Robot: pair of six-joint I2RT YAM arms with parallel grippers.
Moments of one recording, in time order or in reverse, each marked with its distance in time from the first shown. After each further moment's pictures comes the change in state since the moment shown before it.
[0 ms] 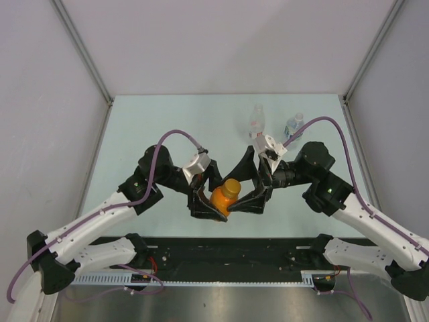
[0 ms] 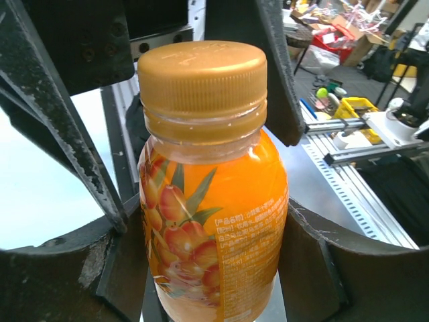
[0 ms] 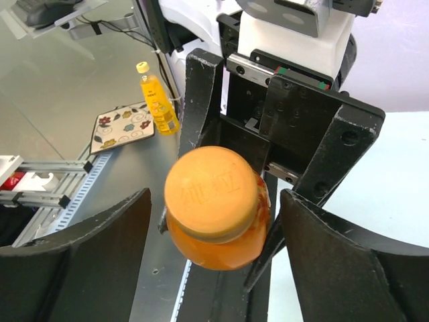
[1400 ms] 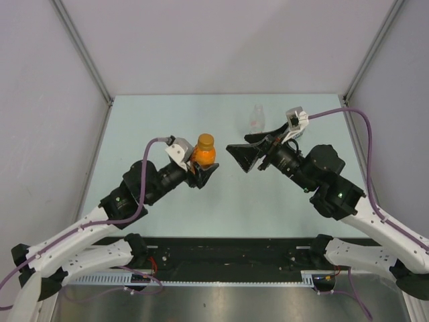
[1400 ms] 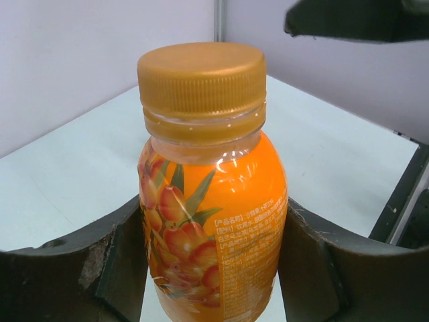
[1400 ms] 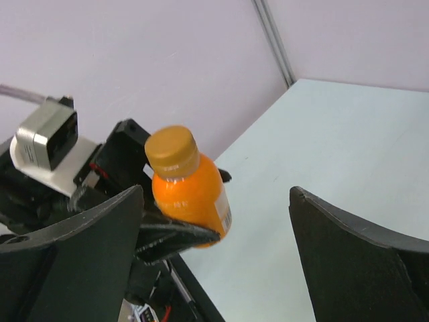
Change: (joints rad) left arm -0.097 -0.195 -0.029 -0.192 -1.222 0.272; right arm 0.062 -0.061 0.050 -0.095 0.961 0.210
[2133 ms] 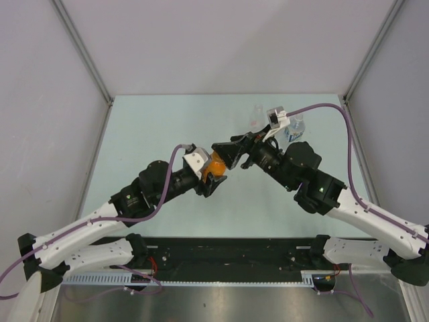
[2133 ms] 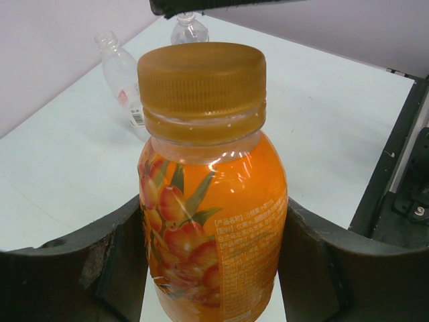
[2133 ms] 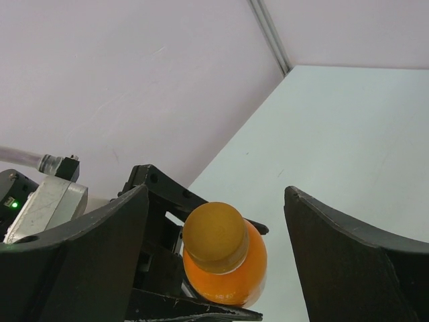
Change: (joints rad) left arm -0.072 0.078 0.000 -0.061 0.047 0.095; right arm 0.103 0.144 0.058 0.038 0.155 0.045
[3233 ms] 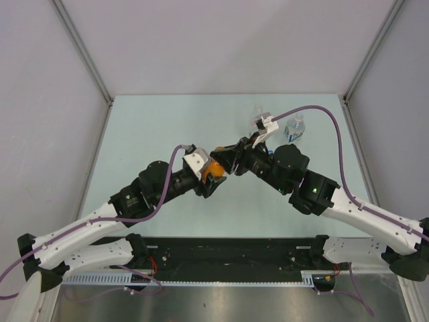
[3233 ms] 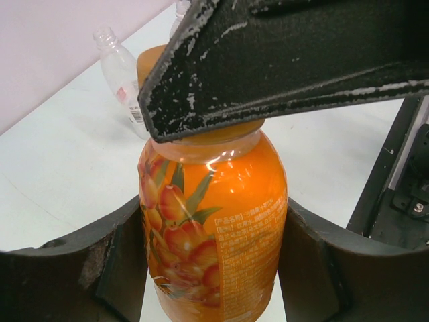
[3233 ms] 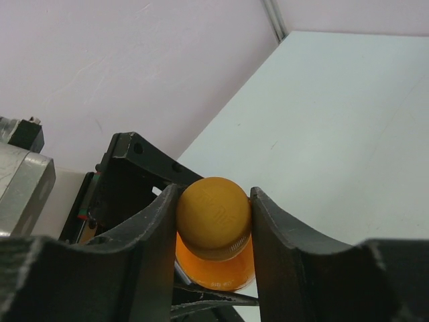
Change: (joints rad) left arm -0.003 -0.005 0.000 -0.013 -0.001 -0.001; right arm 0.046 0.040 0.002 -0.069 0.015 -0.011
